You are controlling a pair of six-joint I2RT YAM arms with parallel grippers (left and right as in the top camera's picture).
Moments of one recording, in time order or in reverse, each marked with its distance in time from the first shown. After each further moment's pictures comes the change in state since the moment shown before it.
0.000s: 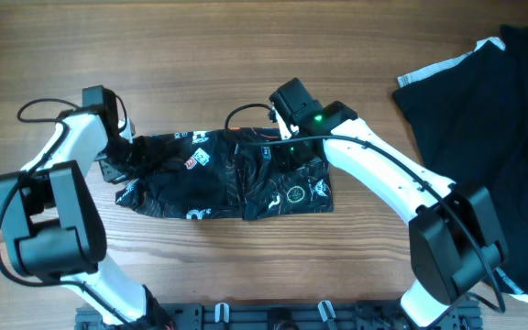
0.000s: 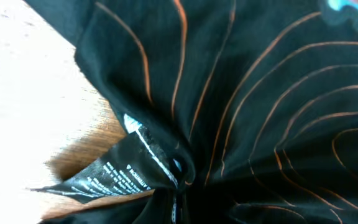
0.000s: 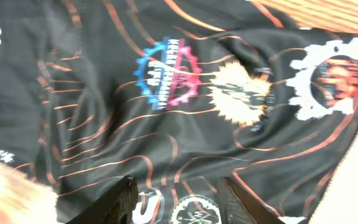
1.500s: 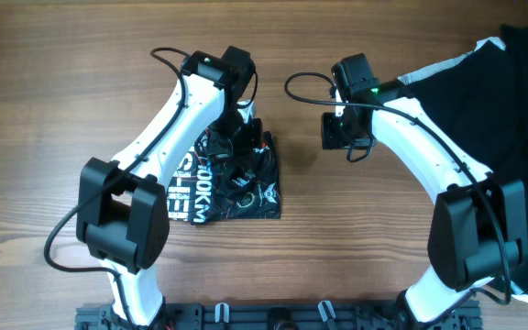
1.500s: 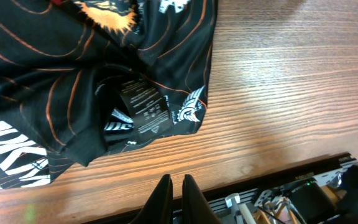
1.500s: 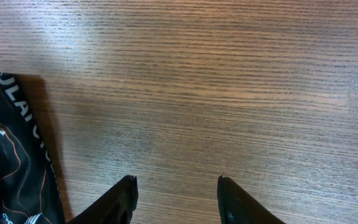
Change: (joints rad) left arm -0.613 0.081 0.518 -0.521 0.269 -0.206; right arm -0.275 0.000 0.000 -0.042 0.059 -0.001
